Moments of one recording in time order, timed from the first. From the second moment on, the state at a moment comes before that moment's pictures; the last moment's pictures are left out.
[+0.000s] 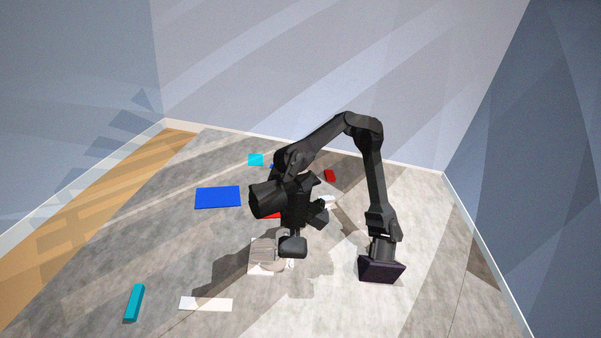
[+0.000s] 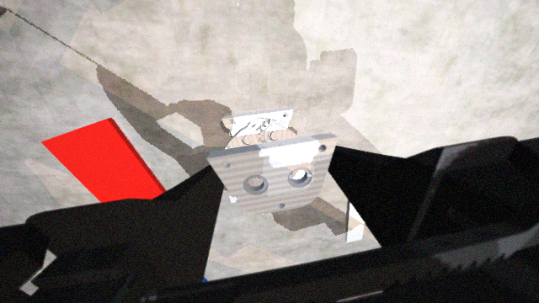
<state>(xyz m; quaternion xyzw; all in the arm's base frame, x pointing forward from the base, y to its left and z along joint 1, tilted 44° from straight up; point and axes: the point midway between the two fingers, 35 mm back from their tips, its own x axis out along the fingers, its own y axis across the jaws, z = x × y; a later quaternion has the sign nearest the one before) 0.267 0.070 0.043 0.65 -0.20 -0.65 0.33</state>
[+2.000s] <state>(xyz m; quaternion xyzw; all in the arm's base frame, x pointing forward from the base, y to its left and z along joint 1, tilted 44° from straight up) 0.263 0.064 0.048 0.65 -0.20 -0.65 0.33</state>
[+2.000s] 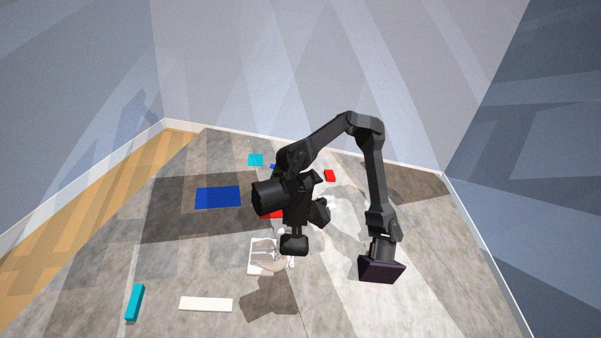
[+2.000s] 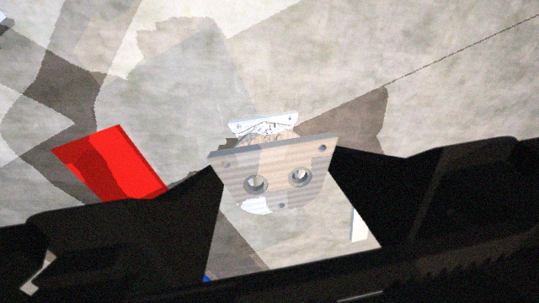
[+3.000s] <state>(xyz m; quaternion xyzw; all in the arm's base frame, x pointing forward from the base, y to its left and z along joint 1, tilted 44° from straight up) 0.268 0.033 0.015 0.66 -0.20 -0.65 0.32</state>
